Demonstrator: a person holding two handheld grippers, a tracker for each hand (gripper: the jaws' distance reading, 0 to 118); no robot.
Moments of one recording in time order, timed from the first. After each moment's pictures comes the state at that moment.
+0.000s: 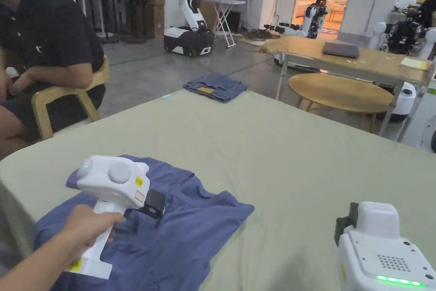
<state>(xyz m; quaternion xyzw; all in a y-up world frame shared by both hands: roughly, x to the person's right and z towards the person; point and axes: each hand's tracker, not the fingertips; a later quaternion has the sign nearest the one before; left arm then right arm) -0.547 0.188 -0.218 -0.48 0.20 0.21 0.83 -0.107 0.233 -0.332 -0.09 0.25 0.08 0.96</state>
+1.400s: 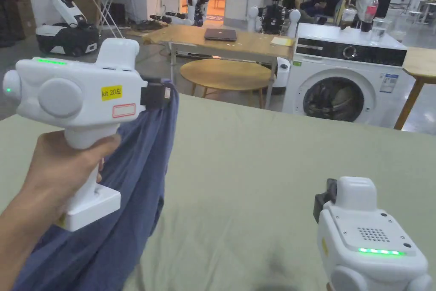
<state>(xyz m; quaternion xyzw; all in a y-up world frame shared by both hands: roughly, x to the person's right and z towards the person) -0.302 0.433 -0.290 -0.14 -0.06 0.04 0.99 0.048 0.261 -0.347 -0.09 0.12 0.05 0.99</state>
